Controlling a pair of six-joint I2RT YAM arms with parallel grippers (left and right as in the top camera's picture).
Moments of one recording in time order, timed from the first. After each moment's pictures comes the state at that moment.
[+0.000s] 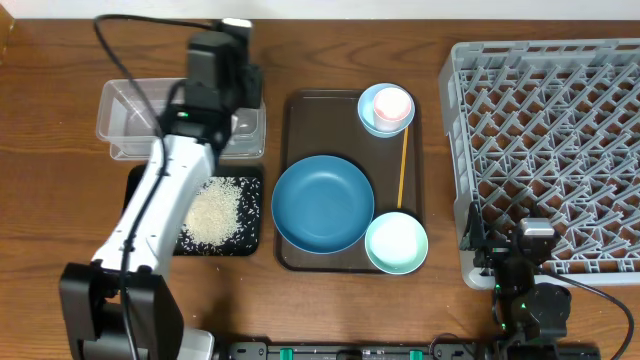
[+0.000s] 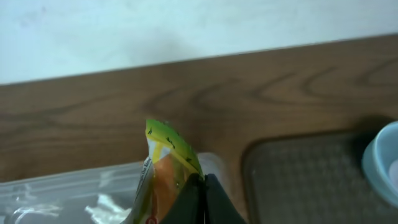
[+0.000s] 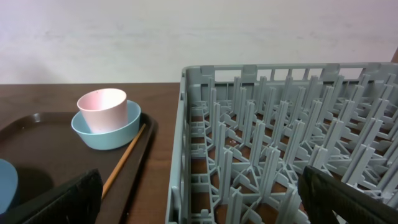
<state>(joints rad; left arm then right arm) -0.13 1.62 1.30 -0.30 -0.01 0.02 0.03 0.01 0.01 -0.07 0.02 0.04</state>
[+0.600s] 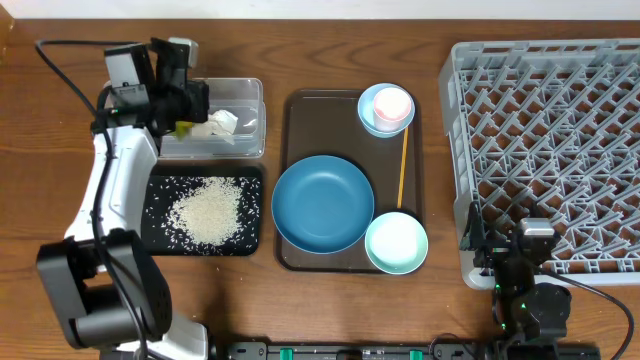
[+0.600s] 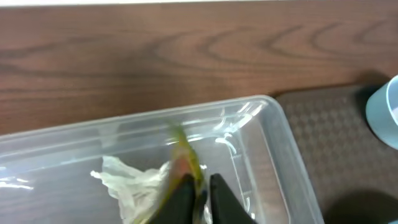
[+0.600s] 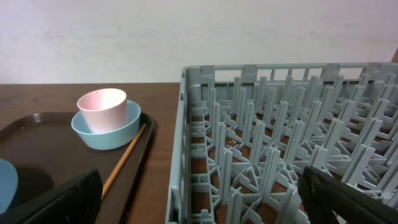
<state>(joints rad) 0.16 1.73 1.30 -0.39 0.41 0.15 0.03 0.01 0.01 -0.07 0.02 0.04</state>
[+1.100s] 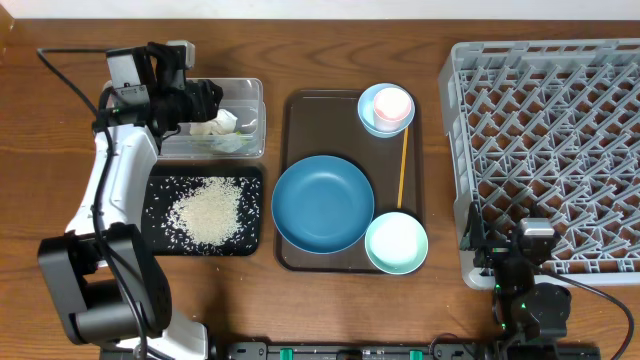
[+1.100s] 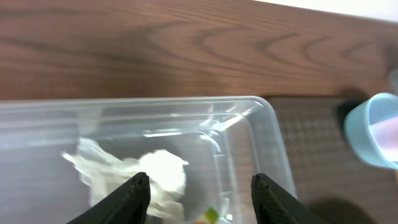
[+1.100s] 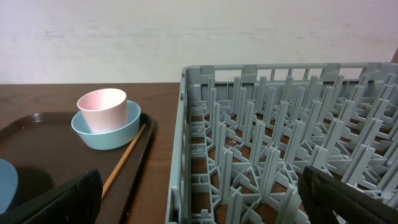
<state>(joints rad) 0.17 1.73 1.30 -0.40 0.45 -0.01 0.03 0.01 0.01 -0.07 0.02 0.04</state>
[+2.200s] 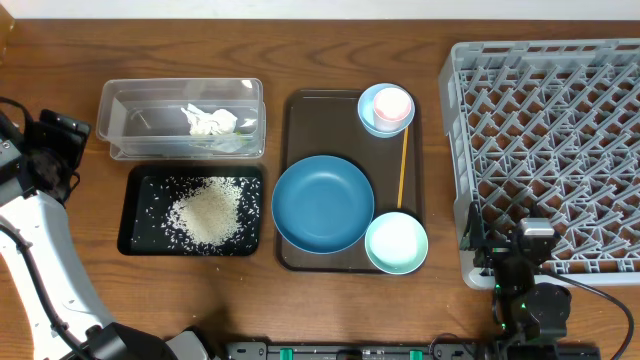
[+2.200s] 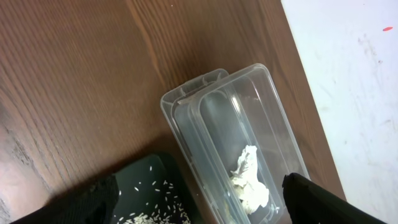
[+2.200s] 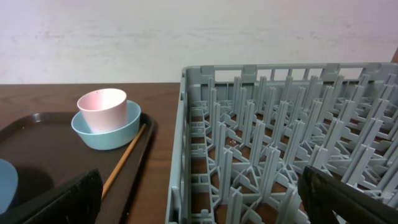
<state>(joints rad) 0.62 1.41 1.29 -0.74 0.17 -0.67 0.03 0.01 0.01 -0.07 0.02 0.04</state>
